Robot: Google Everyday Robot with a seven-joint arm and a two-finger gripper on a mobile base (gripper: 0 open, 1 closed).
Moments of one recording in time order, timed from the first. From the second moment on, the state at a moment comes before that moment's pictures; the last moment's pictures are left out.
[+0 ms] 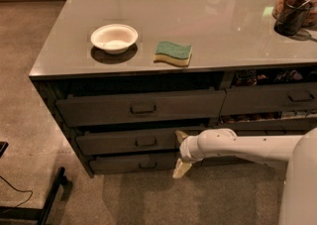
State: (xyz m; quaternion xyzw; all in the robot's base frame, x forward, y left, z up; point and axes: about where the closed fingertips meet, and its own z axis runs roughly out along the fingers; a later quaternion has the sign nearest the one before) arm 0.577 -0.091 0.427 -0.66 0.69 0.06 0.28
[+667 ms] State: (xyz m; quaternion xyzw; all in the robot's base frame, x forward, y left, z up) arm 0.620 -0.091 0.446 -0.68 0.67 0.03 0.30
